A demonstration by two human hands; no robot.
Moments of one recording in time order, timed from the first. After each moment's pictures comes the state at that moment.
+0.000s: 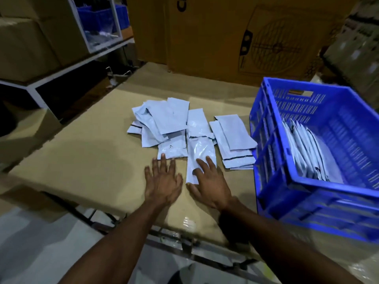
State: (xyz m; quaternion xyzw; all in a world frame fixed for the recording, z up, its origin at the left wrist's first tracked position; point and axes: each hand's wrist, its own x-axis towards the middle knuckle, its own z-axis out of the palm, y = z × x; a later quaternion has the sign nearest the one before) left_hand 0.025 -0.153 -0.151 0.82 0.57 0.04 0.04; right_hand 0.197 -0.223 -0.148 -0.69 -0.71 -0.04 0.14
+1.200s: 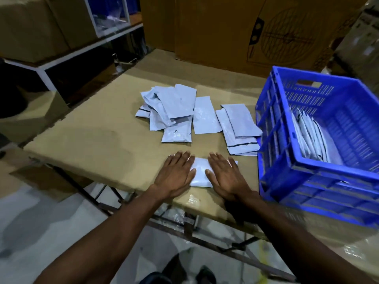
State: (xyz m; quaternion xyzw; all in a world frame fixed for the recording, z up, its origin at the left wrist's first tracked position) left_hand 0.012 -0.185 -0.144 0.92 0.40 0.03 0.05; right_hand 0.212 -0.272 -0.141 -0.68 -0.73 0.01 0.12
